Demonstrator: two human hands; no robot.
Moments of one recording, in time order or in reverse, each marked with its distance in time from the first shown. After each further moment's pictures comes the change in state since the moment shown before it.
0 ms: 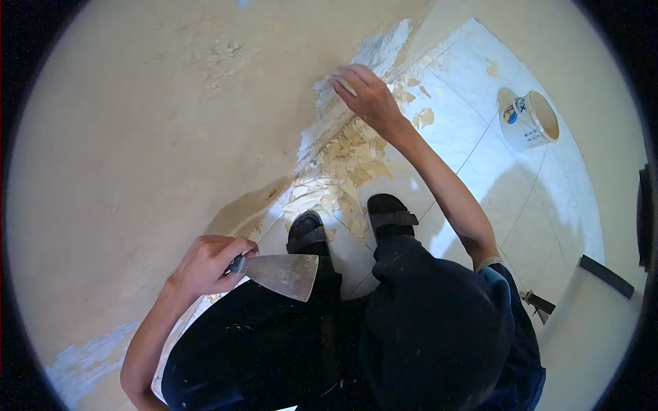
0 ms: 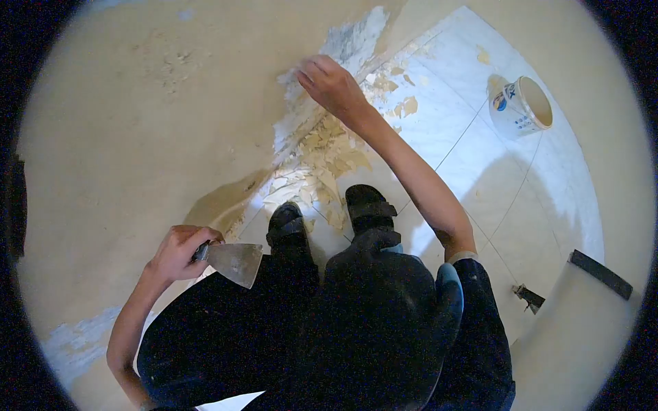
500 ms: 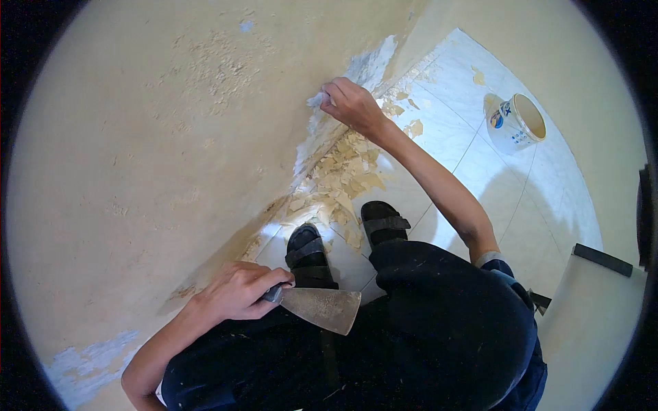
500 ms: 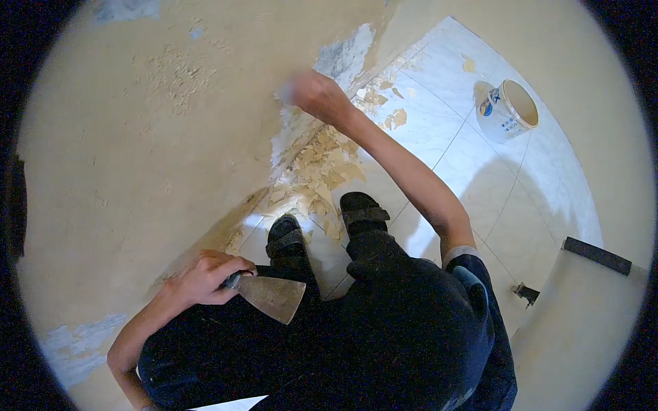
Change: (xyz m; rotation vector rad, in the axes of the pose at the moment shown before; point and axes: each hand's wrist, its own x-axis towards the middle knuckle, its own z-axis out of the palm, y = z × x) left_hand 0.010 0.032 0.025 -0.139 -0.075 0.150; right_hand 0.011 0.009 0.003 -0.120 -0.127 -0.133
